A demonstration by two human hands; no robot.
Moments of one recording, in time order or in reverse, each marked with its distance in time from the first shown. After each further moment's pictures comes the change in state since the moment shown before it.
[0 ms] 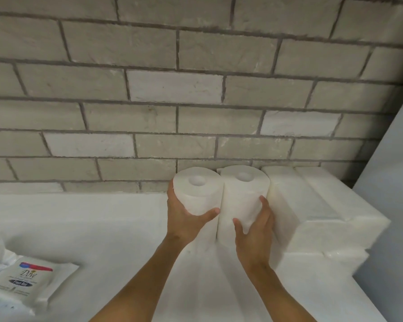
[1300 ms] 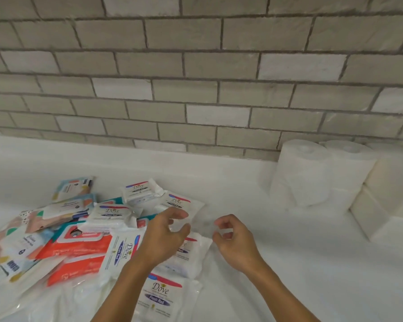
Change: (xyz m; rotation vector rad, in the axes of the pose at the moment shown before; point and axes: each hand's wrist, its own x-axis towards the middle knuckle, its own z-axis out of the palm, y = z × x) left_hand -0.162 -0.001 -0.333 0.428 -0.033 -0.290; right_hand -0.231 -0.189 0.067 0.245 -0.814 0.185
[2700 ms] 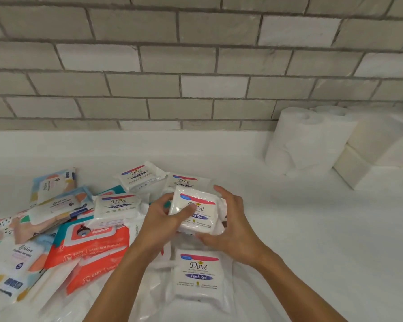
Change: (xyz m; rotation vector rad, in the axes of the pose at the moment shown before) left_hand 0.010 -0.044 -0.055 -0.508 -0.263 -0.181; right_hand -0.040 -0.031 0.071 0.002 -0.031 -0.122
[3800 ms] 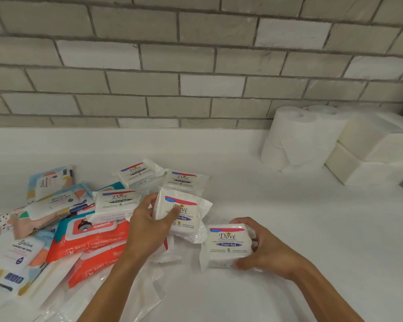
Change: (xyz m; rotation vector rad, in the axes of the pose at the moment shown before) left_hand -0.013 -0.019 -0.023 0.115 0.181 0.131; right_hand -0.053 0.028 -0.043 0.106 -0.236 0.330
